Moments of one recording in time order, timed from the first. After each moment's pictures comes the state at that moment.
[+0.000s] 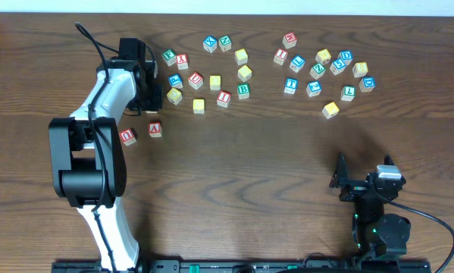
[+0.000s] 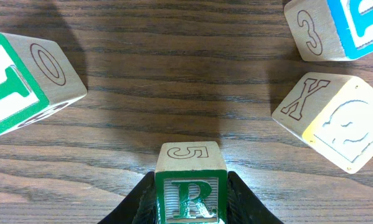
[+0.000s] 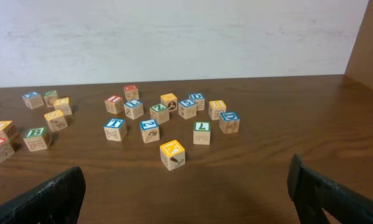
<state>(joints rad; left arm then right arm) -0.01 2.09 1.51 -0.76 0.02 0.01 0.00 0.01 0.01 -0.07 0.05 0.04</state>
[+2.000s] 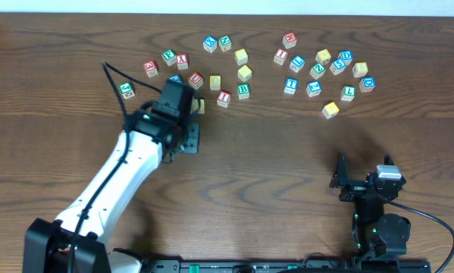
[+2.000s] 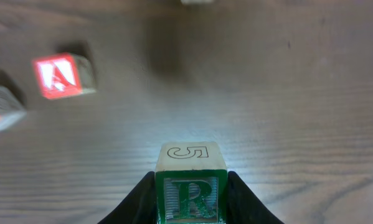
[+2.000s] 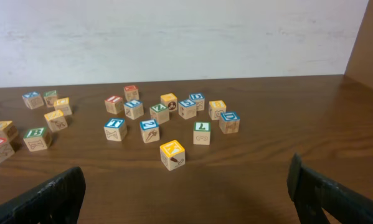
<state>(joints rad) -0.38 1.50 1.07 -0.82 -0.01 -0.28 0.00 0.01 0.01 -0.07 0.05 0.04</state>
